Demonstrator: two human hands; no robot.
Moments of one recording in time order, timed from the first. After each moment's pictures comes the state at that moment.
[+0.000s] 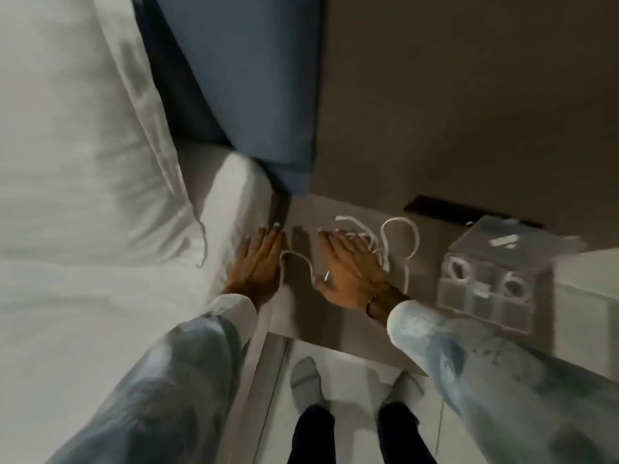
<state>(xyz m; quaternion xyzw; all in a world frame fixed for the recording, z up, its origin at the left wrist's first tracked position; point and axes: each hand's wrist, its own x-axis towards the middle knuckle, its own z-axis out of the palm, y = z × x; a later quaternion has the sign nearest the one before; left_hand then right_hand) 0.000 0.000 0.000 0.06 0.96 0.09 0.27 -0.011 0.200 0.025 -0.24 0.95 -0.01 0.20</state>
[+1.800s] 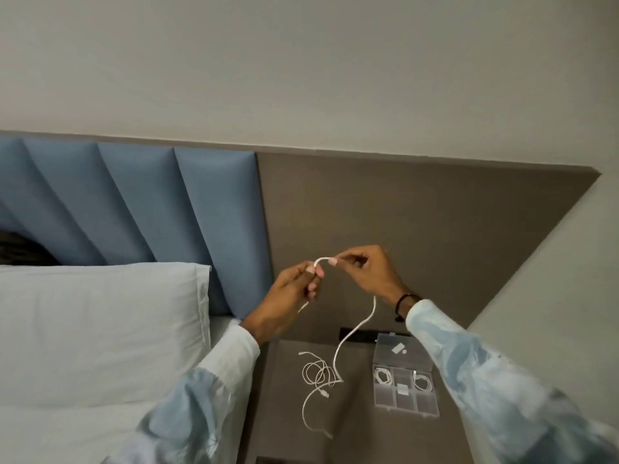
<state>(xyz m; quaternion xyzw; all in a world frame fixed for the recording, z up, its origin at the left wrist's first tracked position) 0.022 0.125 0.458 0.14 0.61 0.76 0.17 -0.003 0.324 0.468 -0.09 0.86 -0.50 -0.09</state>
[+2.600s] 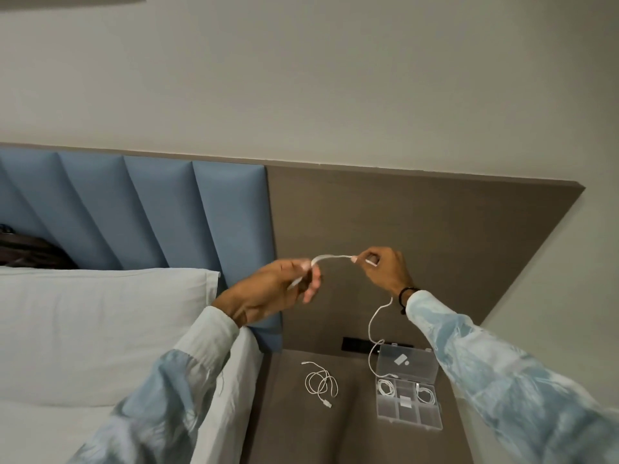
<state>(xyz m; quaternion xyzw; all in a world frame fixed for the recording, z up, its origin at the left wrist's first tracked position) 0.026 0.080 0.507 0.21 0.52 0.75 0.34 -0.015 0.356 0.464 0.03 0.91 -0.39 -0.13</state>
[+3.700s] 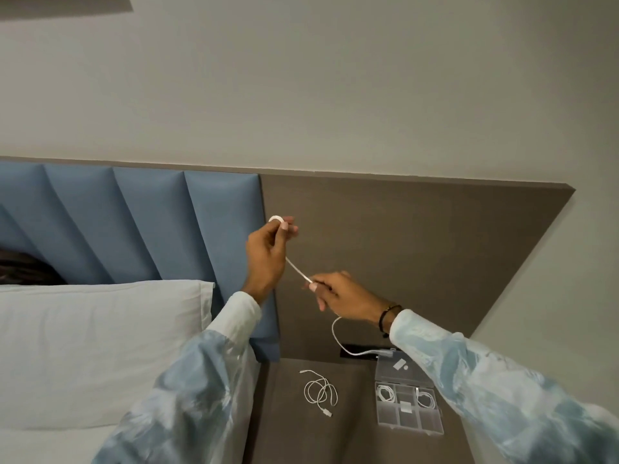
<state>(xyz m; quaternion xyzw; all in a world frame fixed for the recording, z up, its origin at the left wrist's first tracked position) -0.031 0.099 0.514 0.15 0.71 0.66 -0.21 0.029 0.279 0.501 -0.22 0.91 -0.36 0.02</state>
